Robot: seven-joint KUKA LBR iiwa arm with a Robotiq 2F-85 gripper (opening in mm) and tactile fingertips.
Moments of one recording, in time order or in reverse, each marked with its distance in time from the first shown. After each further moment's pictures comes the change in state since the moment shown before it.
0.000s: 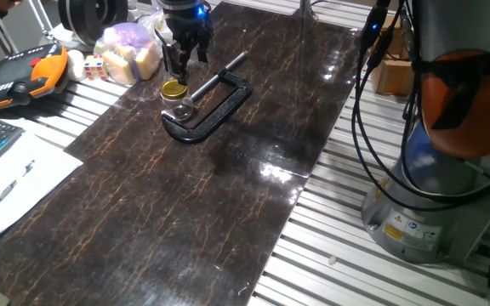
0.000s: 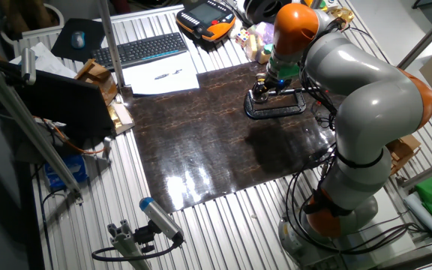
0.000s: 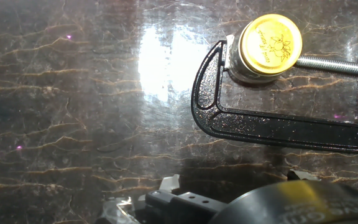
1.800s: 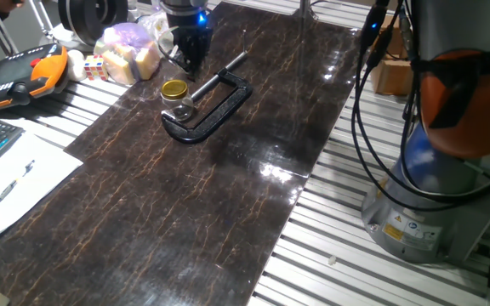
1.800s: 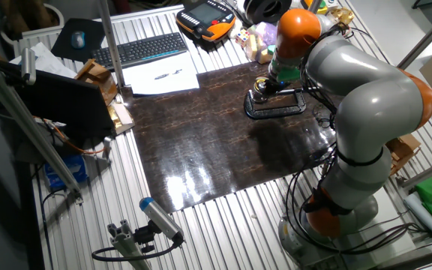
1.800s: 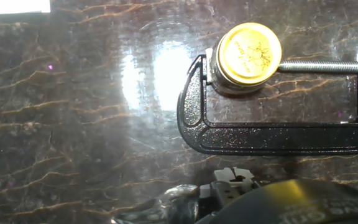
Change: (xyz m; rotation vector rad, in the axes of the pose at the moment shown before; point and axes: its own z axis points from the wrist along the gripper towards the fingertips) arm -0.012 -0.016 0.019 0.017 -0.043 0.123
